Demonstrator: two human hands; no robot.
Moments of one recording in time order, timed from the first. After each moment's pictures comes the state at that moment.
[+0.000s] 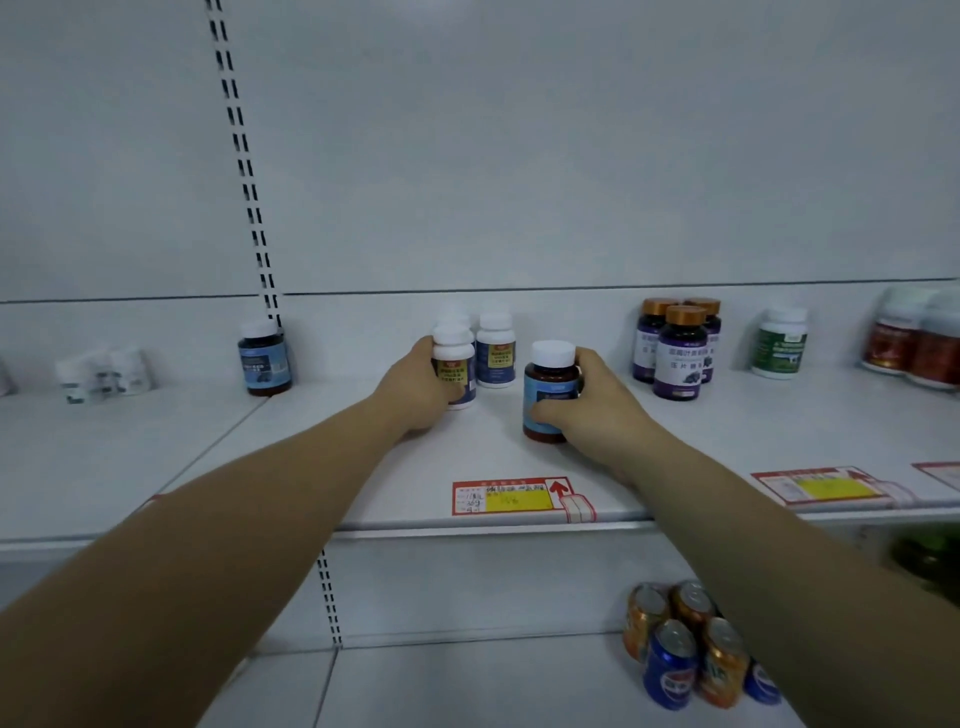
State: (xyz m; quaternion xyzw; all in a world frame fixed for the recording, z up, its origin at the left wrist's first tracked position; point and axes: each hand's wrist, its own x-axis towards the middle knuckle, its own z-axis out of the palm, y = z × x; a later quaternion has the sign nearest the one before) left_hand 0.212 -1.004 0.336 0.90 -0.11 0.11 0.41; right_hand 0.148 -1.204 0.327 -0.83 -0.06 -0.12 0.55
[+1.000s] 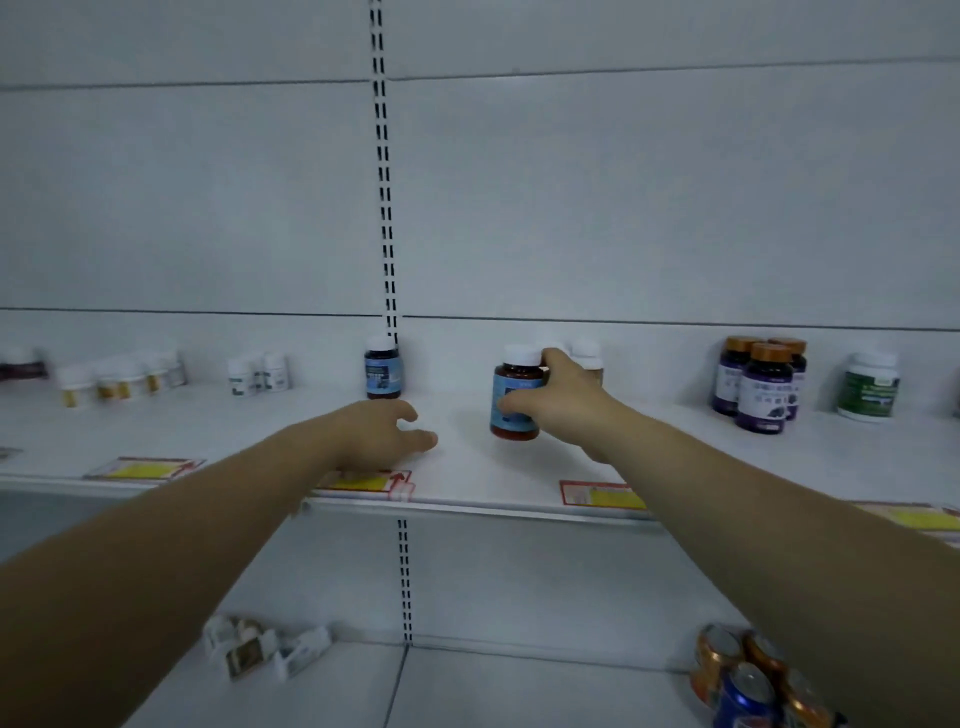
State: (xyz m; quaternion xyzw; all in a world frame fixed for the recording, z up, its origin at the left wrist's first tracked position) left_hand 0.116 -0.860 0.357 0.99 -0.01 -0.01 0.14; right_hand 0.134 -1.086 0.369 -0.84 -0.14 -0.07 0.53
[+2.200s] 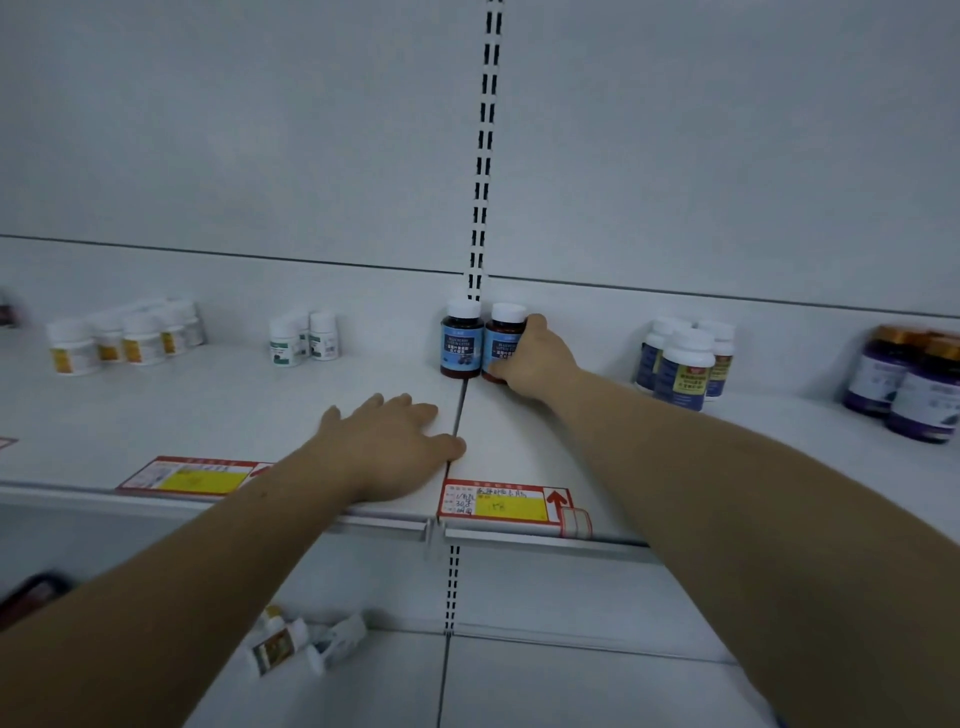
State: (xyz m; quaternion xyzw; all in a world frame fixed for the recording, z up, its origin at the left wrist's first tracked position) left_hand 0.137 -0.765 0.326 1.00 -0.03 0.00 0.08; right_hand 0.264 -0.930 0.340 -0.93 -0.08 -0.13 0.33
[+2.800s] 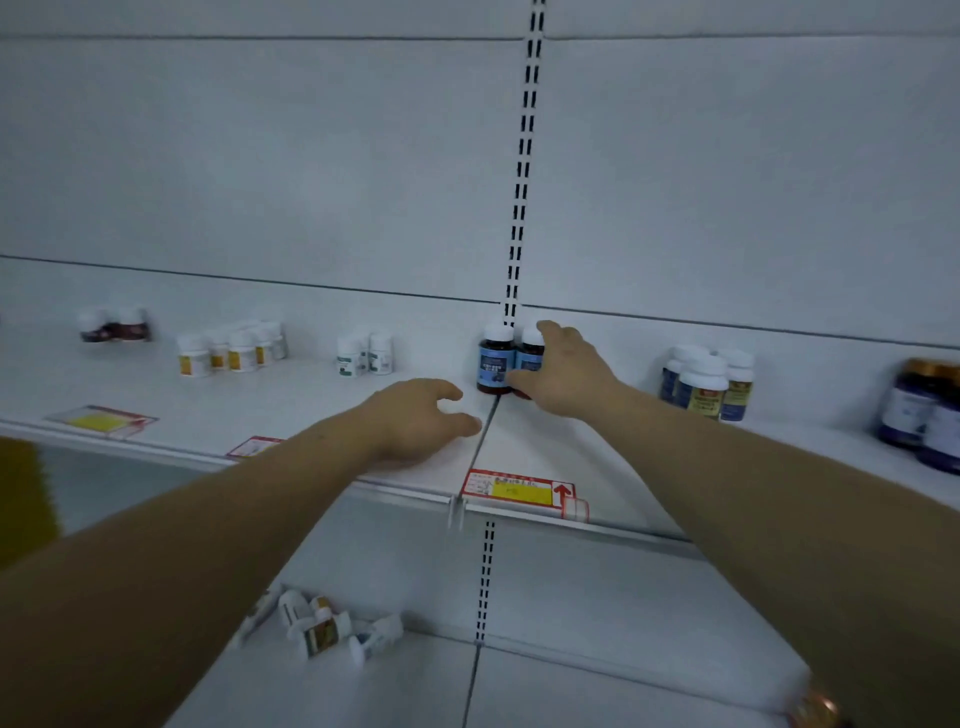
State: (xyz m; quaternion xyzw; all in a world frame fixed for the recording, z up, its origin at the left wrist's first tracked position) left_hand 0.110 -0.755 0.352 0.97 -0.01 0.07 0.24; right_hand 0.200 -0.936 0.368 -0.94 -0.18 -0.18 0.22
